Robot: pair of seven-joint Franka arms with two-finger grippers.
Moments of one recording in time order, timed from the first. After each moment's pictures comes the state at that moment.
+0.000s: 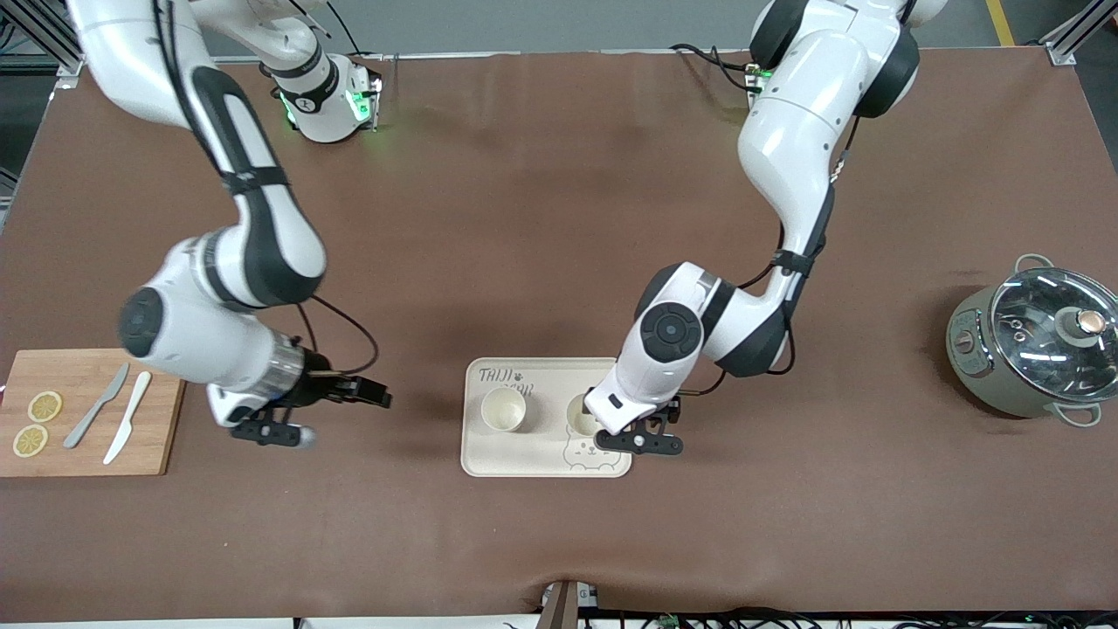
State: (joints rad) left arm -0.52 1.01 -0.06 -1.01 0.07 2.18 -0.49; right arm 0.25 0.56 0.02 -1.56 0.36 2.24 0.22
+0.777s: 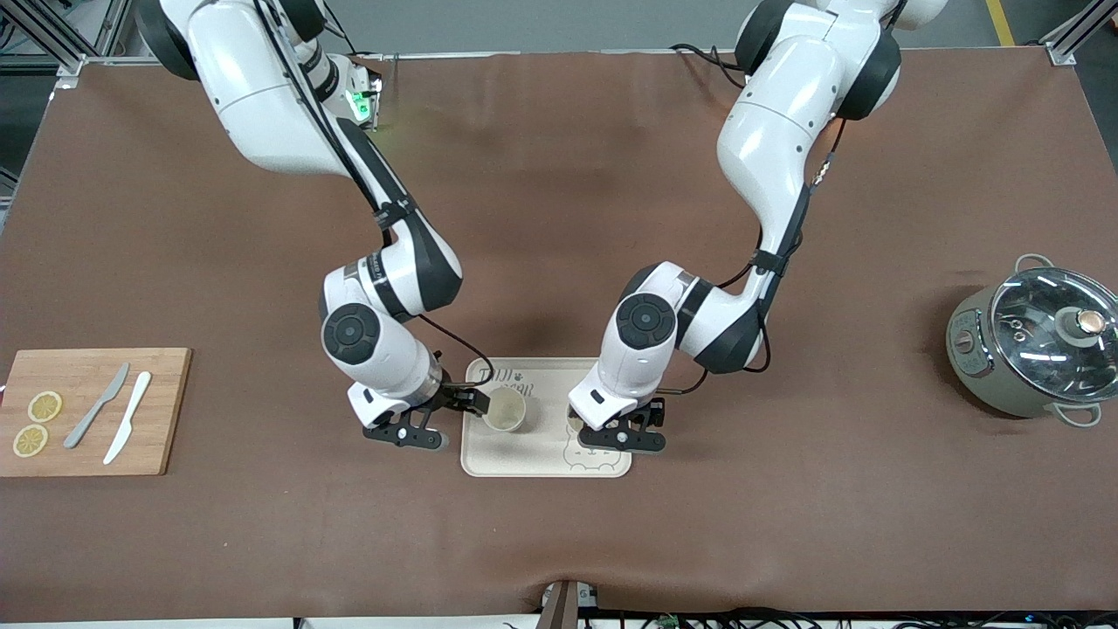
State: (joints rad) left arm -0.57 1.04 0.00 -1.00 0.07 2.24 -0.54; right arm 0.43 0.80 0.02 -1.35 0.09 2.28 0.57
